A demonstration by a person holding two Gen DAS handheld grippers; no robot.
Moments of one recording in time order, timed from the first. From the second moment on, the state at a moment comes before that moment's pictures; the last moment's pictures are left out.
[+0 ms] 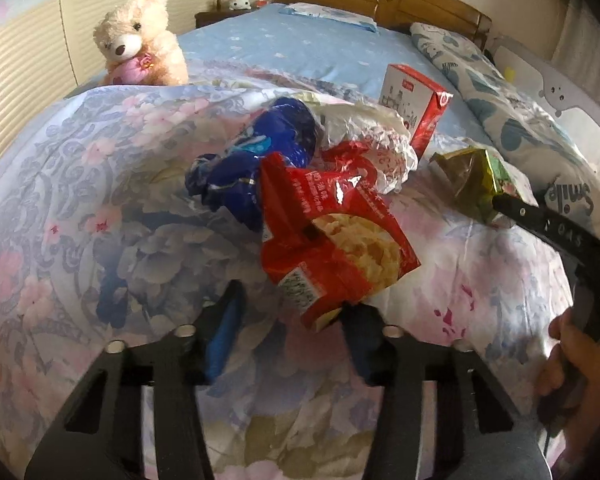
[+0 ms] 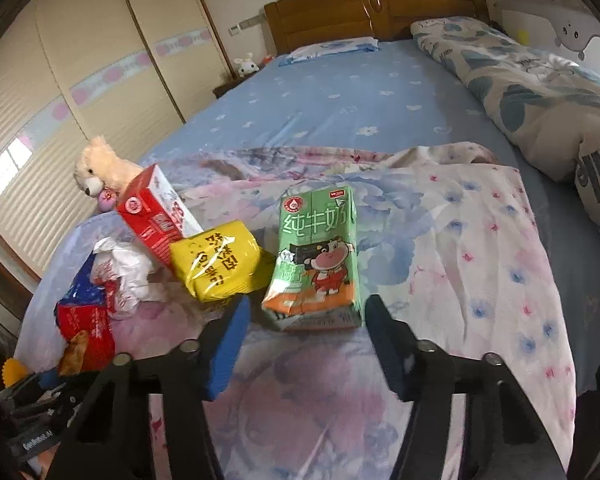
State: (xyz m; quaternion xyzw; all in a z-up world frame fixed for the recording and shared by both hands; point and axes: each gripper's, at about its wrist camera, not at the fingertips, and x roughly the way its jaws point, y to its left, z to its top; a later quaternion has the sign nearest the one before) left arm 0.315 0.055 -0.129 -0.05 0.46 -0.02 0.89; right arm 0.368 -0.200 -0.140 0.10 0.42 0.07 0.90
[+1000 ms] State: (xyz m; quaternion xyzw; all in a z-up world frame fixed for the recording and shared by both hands) left arm 0.212 0.027 -0.114 -0.06 0.47 -0.11 0.88; right arm 0.252 -0.210 -0.124 0.08 0.43 0.09 0.90
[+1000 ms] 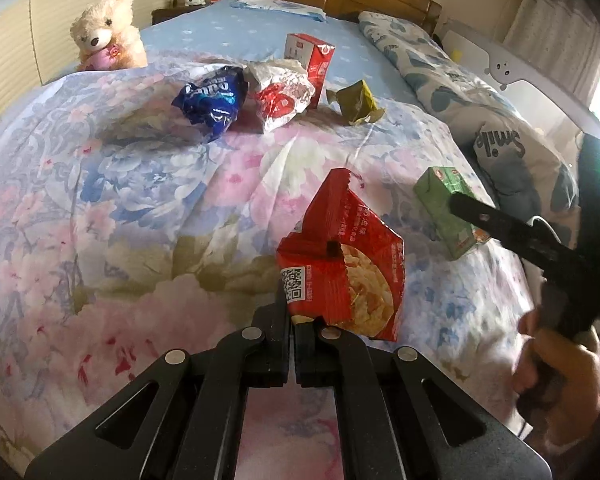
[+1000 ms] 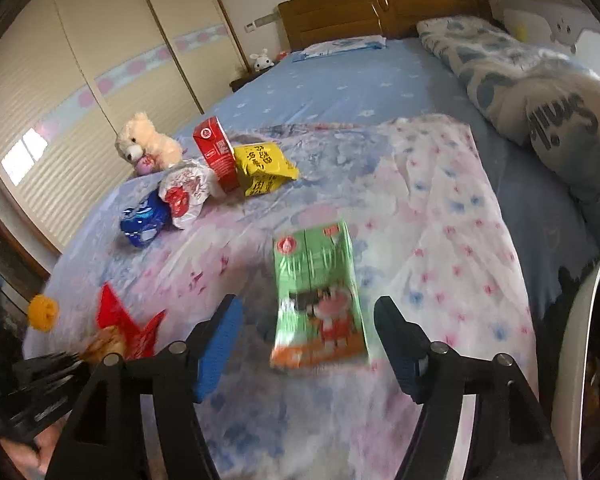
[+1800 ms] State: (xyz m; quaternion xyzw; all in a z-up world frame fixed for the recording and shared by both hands) left arm 0.176 -0.075 -0.091 -0.01 0.45 -0.21 0.87; right arm 0.148 -0.291 -0.089 0.16 0.38 0.05 0.91
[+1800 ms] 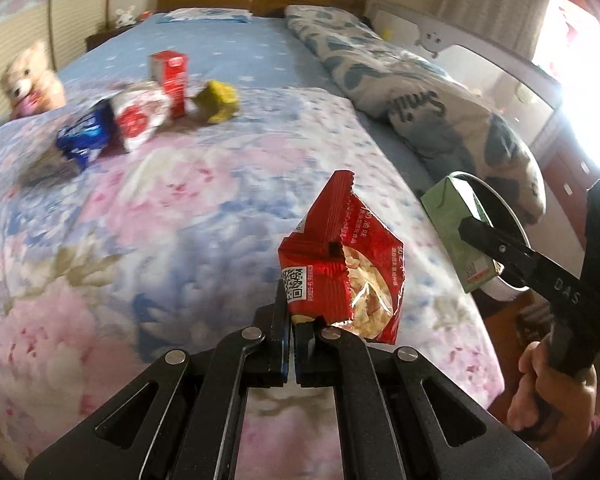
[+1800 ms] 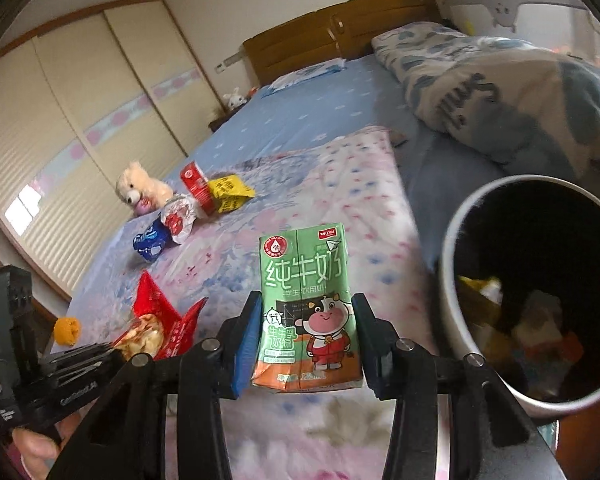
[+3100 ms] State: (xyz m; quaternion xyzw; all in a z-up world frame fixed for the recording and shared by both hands) left arm 0.186 -0.247 -0.074 0.06 0.45 -0.31 0.84; right arm 0.093 -0.430 -0.080 0.21 0.35 -0.06 0.91
